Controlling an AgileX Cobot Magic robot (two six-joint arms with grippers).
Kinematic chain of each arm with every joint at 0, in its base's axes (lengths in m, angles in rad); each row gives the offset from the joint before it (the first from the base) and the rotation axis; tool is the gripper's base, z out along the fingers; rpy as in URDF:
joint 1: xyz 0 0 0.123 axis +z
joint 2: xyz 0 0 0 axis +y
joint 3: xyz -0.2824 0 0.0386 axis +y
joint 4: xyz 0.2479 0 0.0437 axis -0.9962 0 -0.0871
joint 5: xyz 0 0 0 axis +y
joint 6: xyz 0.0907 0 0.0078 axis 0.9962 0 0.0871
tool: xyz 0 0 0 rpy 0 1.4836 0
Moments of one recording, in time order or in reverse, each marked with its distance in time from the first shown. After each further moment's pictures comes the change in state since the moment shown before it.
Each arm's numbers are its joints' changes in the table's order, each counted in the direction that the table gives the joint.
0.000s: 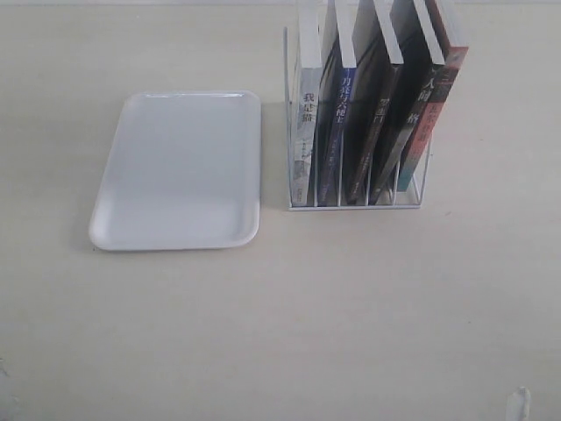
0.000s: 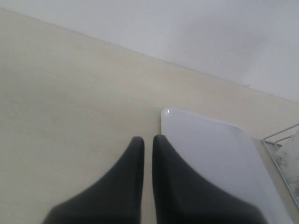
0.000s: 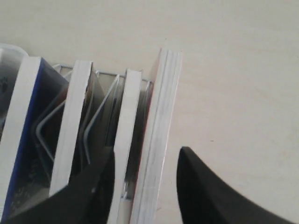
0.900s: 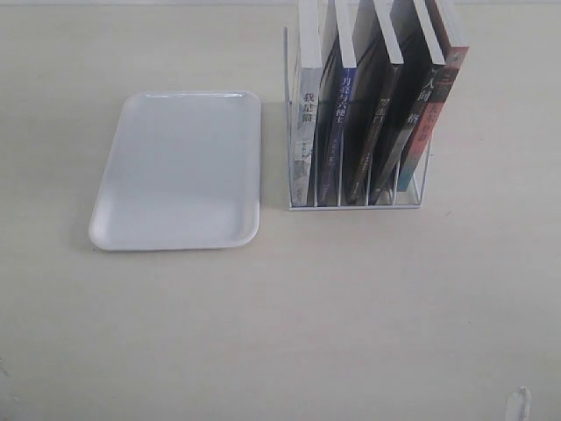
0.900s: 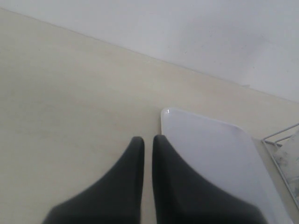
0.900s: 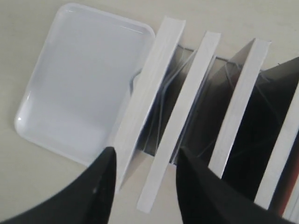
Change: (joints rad) left arm 0.000 0.000 0.000 0.000 0.000 0.000; right arm 0.098 0.005 -0.080 -0.306 0.048 -0.113
